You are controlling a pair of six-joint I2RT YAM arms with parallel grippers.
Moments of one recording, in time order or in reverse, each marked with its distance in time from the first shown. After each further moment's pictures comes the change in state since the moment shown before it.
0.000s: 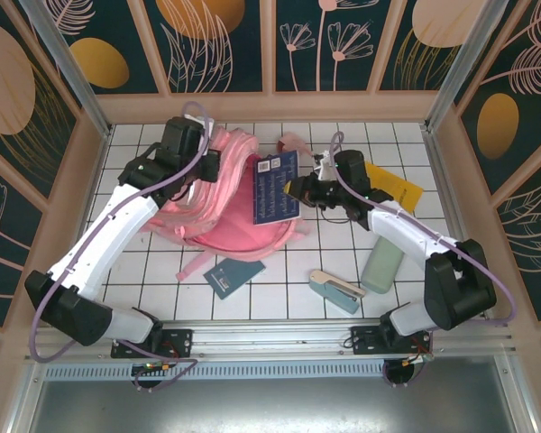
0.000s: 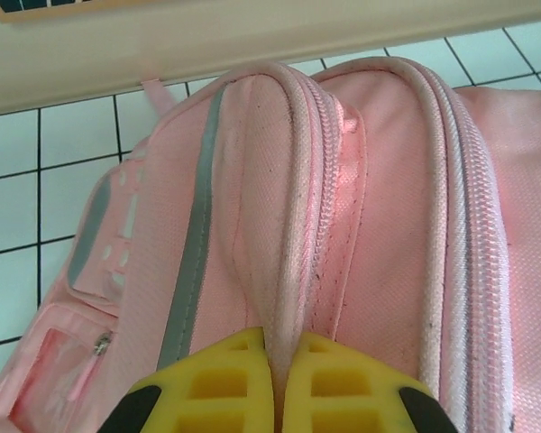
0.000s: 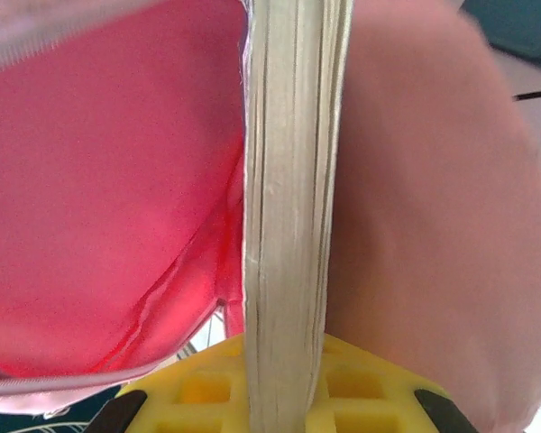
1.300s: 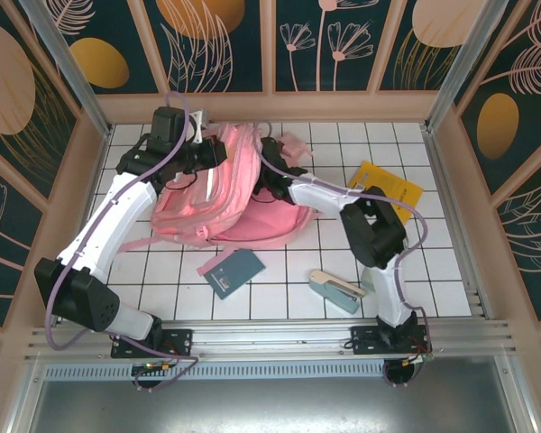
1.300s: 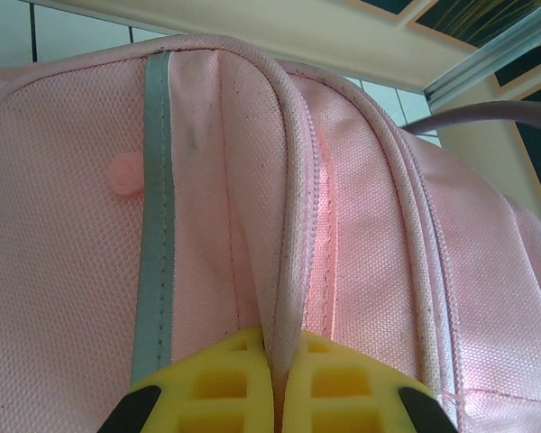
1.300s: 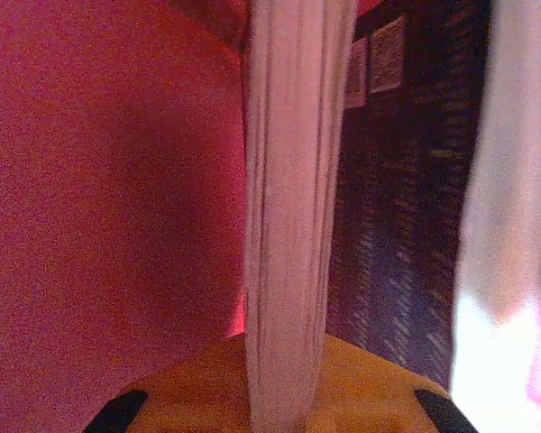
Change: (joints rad) left arm 0.132 0.070 -0.003 0.130 0.426 -0.306; right arm 0.288 0.702 0.679 0.031 0.362 0.278
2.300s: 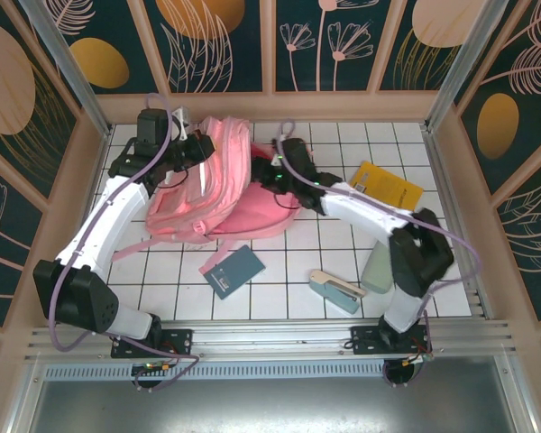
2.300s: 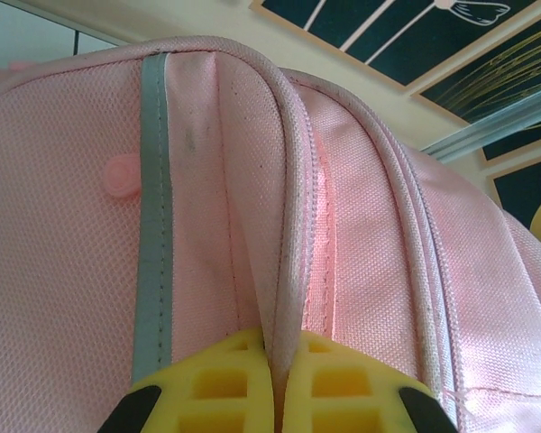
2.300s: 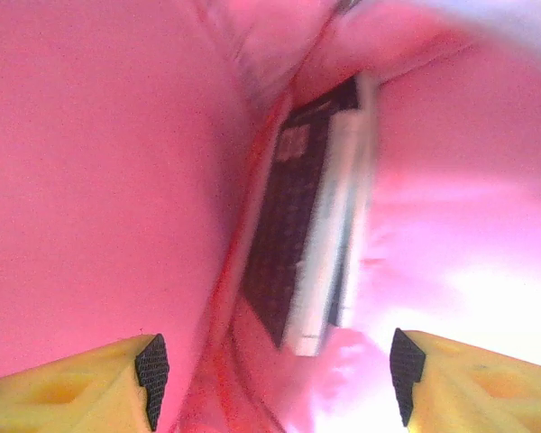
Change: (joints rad) left arm 0.103 -0.019 -0.104 0.154 0.033 -0.098; right arm -0.080 -0.479 -0.386 -0.048 0.088 -0.263
